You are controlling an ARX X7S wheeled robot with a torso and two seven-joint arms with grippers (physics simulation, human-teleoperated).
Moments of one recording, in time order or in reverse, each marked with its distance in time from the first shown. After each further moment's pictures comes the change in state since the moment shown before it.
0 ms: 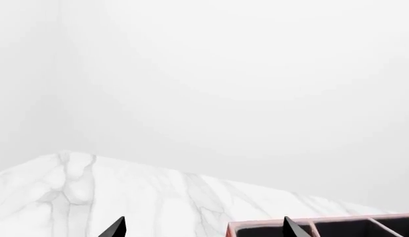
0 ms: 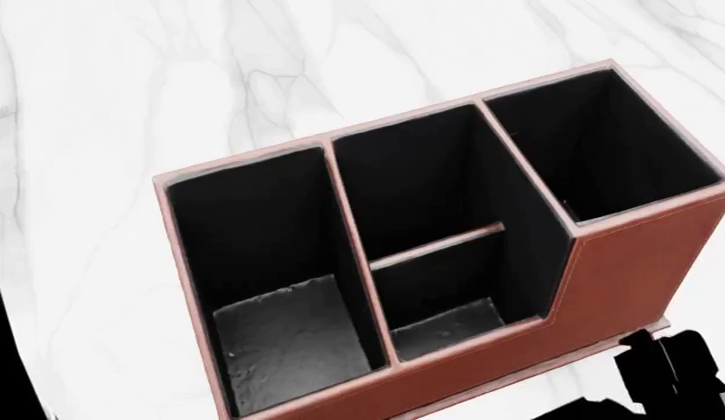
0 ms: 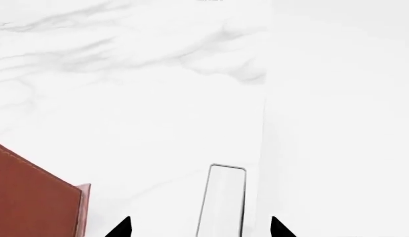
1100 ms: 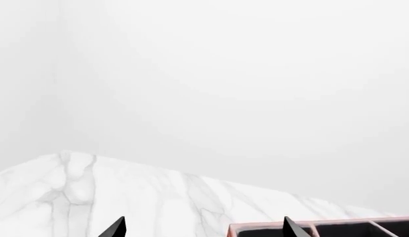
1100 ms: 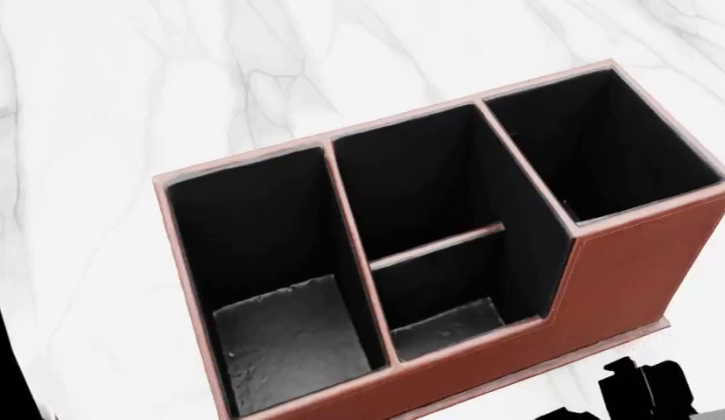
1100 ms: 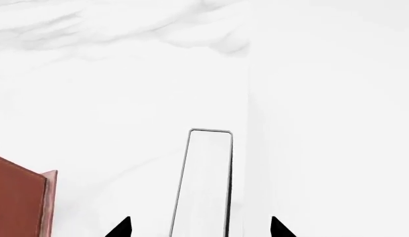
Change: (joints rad) left arm 0.000 -0.021 0.003 -0.002 -0.021 0.017 -0.020; right arm -0.041 0.000 -0.067 0.178 -0.020 -0.224 0.001
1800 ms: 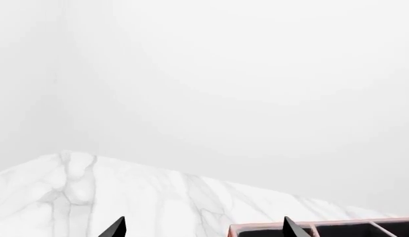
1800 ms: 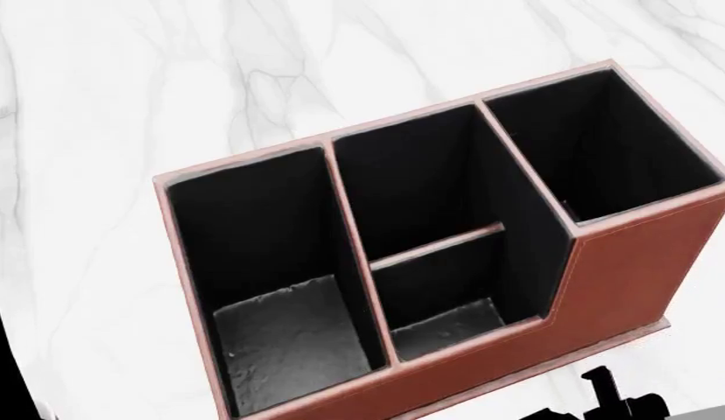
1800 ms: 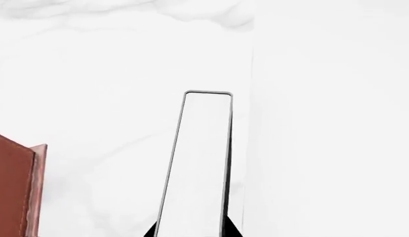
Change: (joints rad) left arm 0.000 -0.013 0.006 0.000 -0.007 0.008 -0.013; right arm 0.001 0.000 -0.035 0.094 0.038 -0.060 0.000
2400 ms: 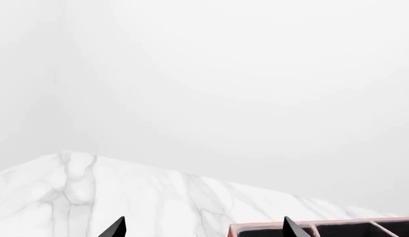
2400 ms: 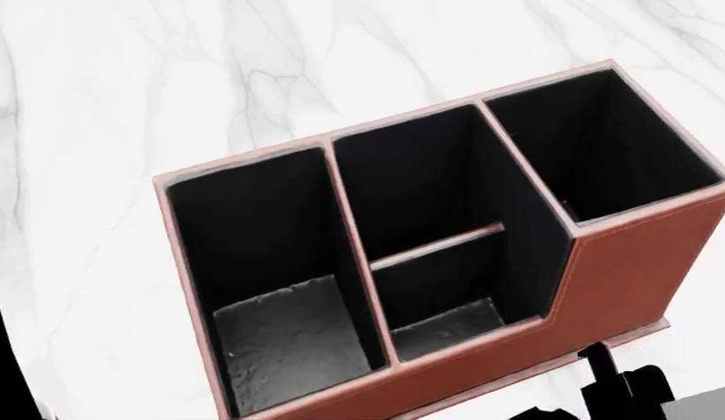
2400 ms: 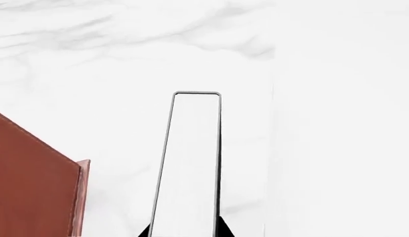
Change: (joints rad) left arm -0.002 -0.008 0.009 -0.007 0.000 0.009 -0.007; right arm -0.008 0.017 -0.056 -0.094 -0.029 0.011 -0.018
